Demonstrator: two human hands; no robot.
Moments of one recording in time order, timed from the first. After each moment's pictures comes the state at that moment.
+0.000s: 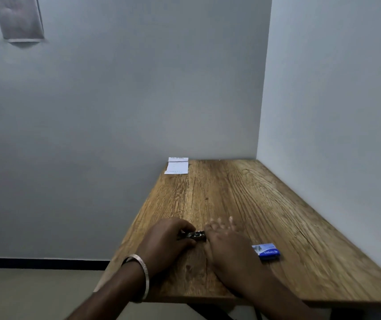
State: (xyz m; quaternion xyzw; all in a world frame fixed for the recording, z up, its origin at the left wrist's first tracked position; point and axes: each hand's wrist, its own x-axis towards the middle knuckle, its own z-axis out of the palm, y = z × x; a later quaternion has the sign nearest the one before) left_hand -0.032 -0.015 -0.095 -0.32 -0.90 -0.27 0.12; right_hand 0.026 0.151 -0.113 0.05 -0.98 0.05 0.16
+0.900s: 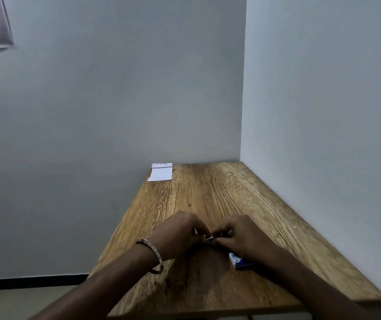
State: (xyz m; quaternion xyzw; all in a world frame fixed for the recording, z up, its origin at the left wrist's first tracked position) left_hand -0.051 0.049 -0.064 -0.47 -0.87 -0.14 0.07; right_hand 0.018 0.240 -0.084 0.08 -0.94 0.29 0.14
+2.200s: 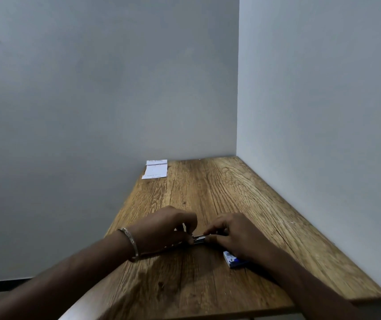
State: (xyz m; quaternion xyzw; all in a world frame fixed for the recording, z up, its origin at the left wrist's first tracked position) left_hand -0.082 0.033 -0.058 -0.55 -0.83 -0.12 0.02; right_hand 0.004 0.249 -0.099 0.09 -0.93 0.31 0.16
